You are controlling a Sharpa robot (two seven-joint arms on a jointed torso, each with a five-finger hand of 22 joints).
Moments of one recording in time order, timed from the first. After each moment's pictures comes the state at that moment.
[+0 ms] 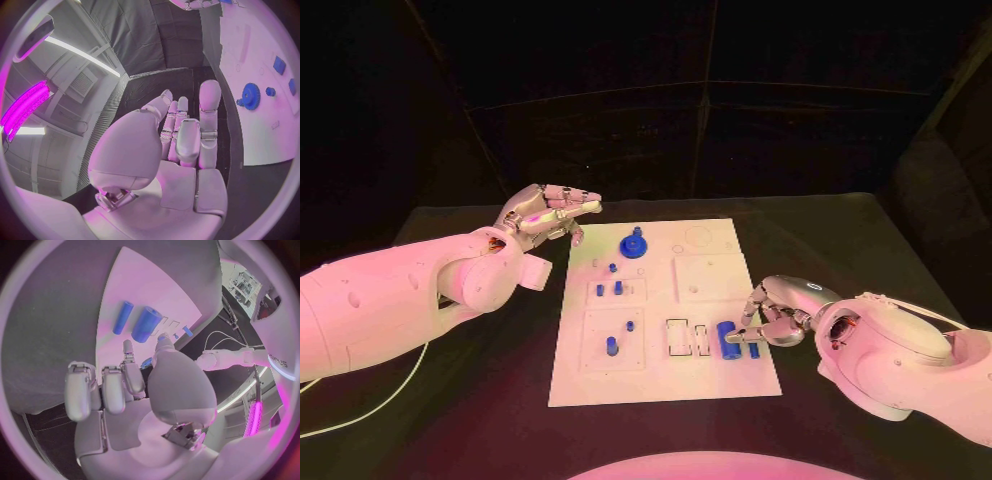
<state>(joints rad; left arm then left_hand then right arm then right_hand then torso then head) 1.25 -0.83 -0.17 1.39 -0.04 -0.15 0.45 1.38 -0.05 0.24 0.00 0.05 1.06 0.16 0.14 0.07 1.13 0.08 0.24 0.07 1.43 -0.01 1.33 0.95 0.17 1.33 0.09 0.68 0.86 1.05 -1.13 -0.10 1.96 -1.50 -0.33 -0.55 1.18 -0.10 -0.18 0.30 0.16 1.01 0.10 0.32 0.14 1.42 0.01 1.31 1.24 1.47 -0.05 1.46 1.31 0.05 1.46 0.06 1.49 1.31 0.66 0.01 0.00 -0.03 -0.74</state>
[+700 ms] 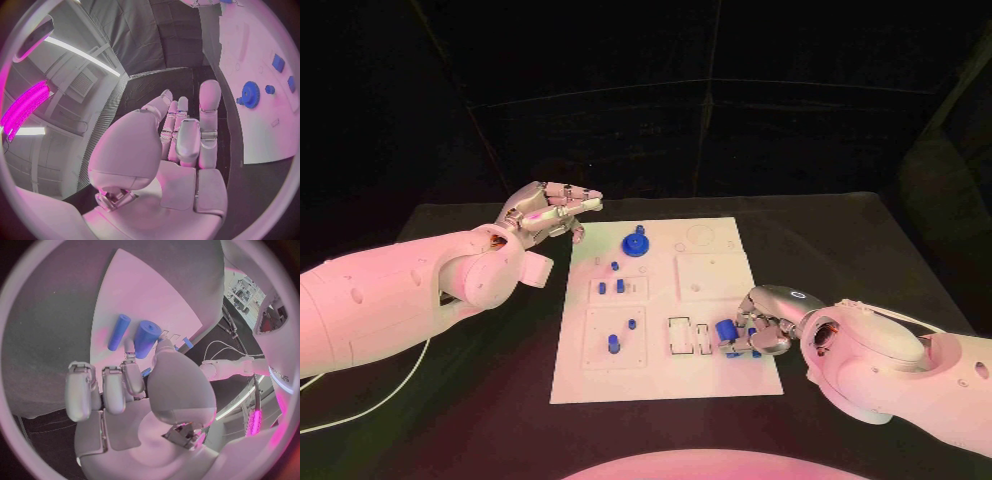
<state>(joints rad) 1.25 -0.83 -0.17 1.38 -0.04 -0.15 0.45 1.38 -0.05 0.24 0.00 0.05 1.06 0.16 0.14 0.07 1.13 0.08 0.24 0.07 1.43 -0.01 1.33 0.94 0.17 1.33 0.09 0.68 0.86 1.01 -1.06 -0.10 1.91 -1.56 -0.28 -0.56 1.22 -0.07 -0.16 0.29 0.25 1.00 0.09 0.37 0.17 1.42 0.01 1.32 1.27 1.47 -0.05 1.47 1.31 0.05 1.47 0.06 1.50 1.31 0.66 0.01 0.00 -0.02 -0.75</state>
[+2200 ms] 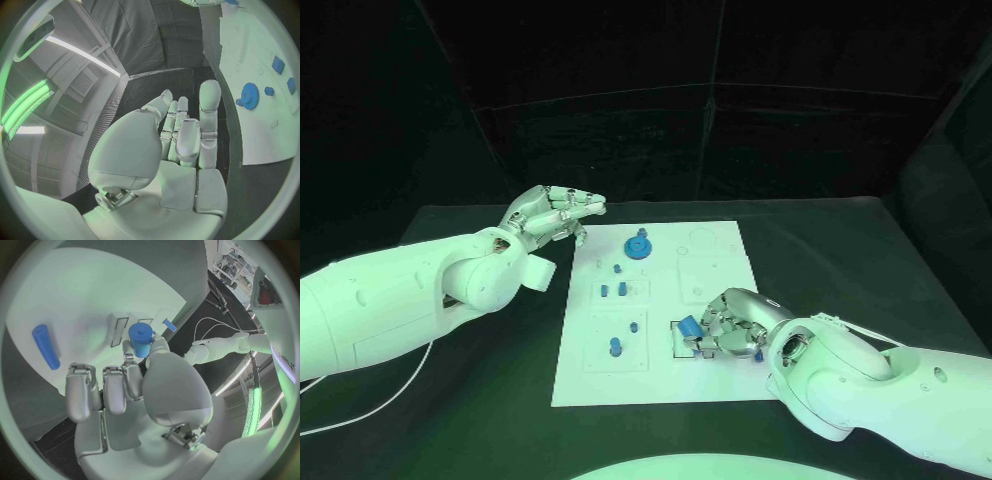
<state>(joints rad) 1.25 -0.83 -0.17 1.38 -0.04 -0.14 0.45 1.38 -0.05 0.24 0.00 0.05 1.06 0.16 0.14 0.07 1.13 0.08 0.24 0.07 1.43 -0.01 1.33 0.94 0.17 1.33 0.09 0.68 0.86 0.99 -0.94 -0.10 1.93 -1.41 -0.49 -0.56 1.31 0.02 -0.20 0.29 0.46 1.02 0.11 0.41 0.18 1.45 -0.02 1.31 1.31 1.47 -0.08 1.47 1.31 0.04 1.47 0.04 1.51 1.31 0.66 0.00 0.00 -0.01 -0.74</state>
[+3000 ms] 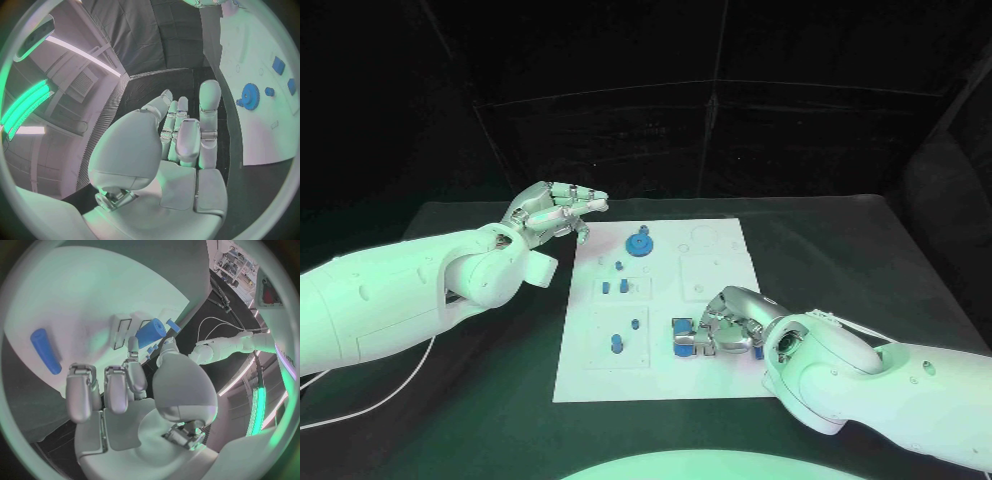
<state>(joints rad) 1.25 -0.83 -0.17 1.39 -0.04 -0.14 0.45 1.38 -0.05 0.24 0.00 0.05 1.06 0.16 0.14 0.07 1.13 0.08 0.24 0.07 1.43 -0.01 1.33 0.94 0.17 1.33 0.09 0.68 0.86 0.99 -0.92 -0.10 1.90 -1.39 -0.49 -0.59 1.07 -0.09 -0.21 0.30 0.06 1.10 0.04 0.43 0.27 1.45 -0.03 1.25 1.29 1.47 -0.10 1.47 1.31 0.04 1.47 0.03 1.51 1.31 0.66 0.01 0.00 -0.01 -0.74</state>
